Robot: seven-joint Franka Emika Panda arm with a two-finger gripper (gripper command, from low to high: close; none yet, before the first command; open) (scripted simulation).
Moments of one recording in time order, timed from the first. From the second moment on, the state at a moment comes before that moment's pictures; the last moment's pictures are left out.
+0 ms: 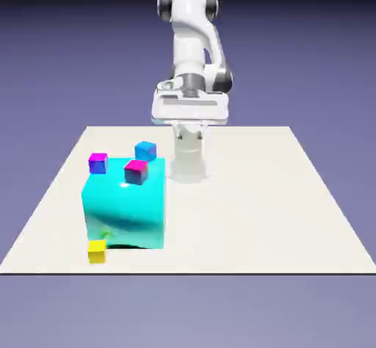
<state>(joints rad) 0.00 -0.53 0.00 -2.77 -0.01 3.00 0.73</state>
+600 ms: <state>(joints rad) -0.23 0.13 0.00 -2.20 -0.14 2.42 0.56</state>
